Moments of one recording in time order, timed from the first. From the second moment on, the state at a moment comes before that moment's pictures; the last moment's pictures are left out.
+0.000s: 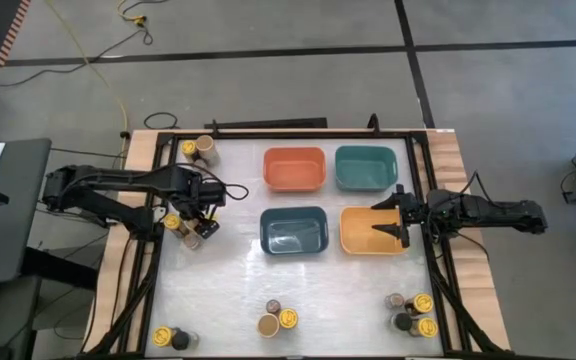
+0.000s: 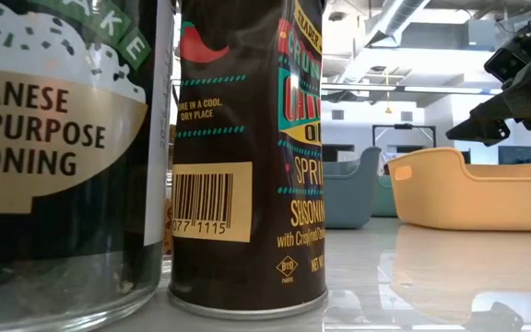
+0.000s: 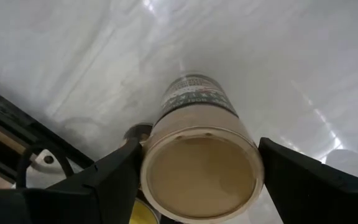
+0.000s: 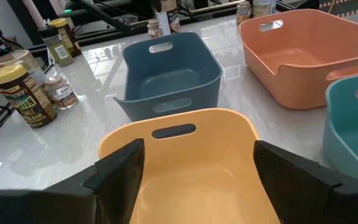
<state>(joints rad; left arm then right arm) 0.10 1.23 0.94 -1.27 0.01 -0.68 0.01 0.01 0.12 -0.41 0.06 0.18</state>
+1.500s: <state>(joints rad) 0.19 1.26 1.20 -1.25 -0.01 -0.65 0.01 0.01 0.12 -0.41 0.06 0.18</state>
